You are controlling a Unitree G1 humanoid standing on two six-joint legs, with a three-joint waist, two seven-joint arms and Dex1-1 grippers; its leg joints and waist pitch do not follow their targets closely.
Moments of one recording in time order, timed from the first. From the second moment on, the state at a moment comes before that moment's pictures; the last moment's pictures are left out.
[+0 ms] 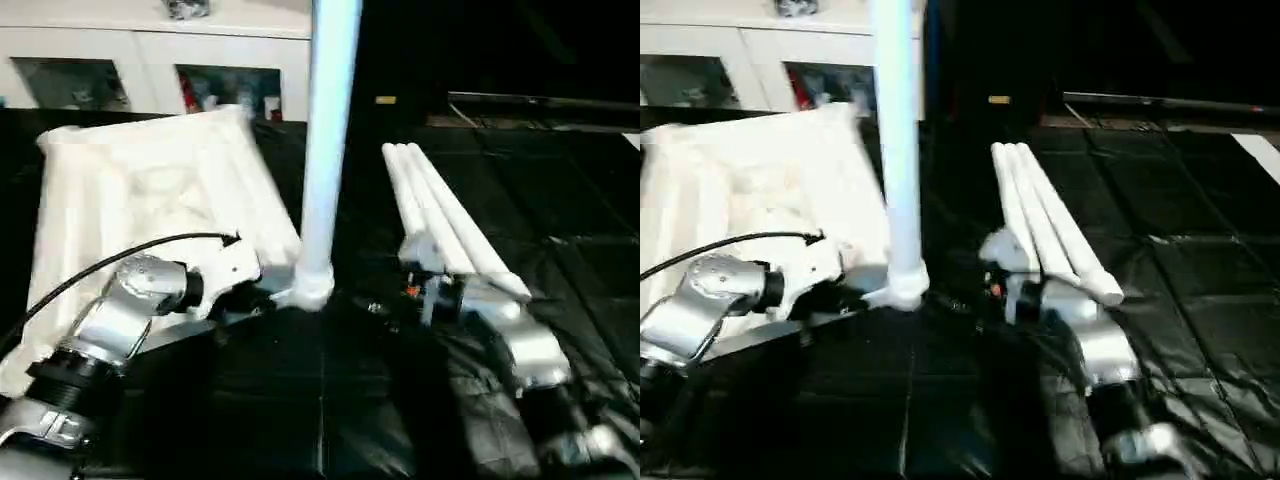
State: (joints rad) left arm -0.48 0.59 -0.32 0.30 0.02 0.20 -1.15; right arm -0.44 -0.29 0.16 0.38 0.22 0.16 1.02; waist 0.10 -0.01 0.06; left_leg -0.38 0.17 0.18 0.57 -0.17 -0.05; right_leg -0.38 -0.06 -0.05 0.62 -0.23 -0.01
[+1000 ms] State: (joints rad) left arm -0.48 0.62 -0.37 0.28 0.03 0.11 -1.28; right arm -0.53 -0.23 0.25 0.55 0.19 0.17 1.16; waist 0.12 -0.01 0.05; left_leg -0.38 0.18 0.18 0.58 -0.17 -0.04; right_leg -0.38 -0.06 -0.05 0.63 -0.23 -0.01
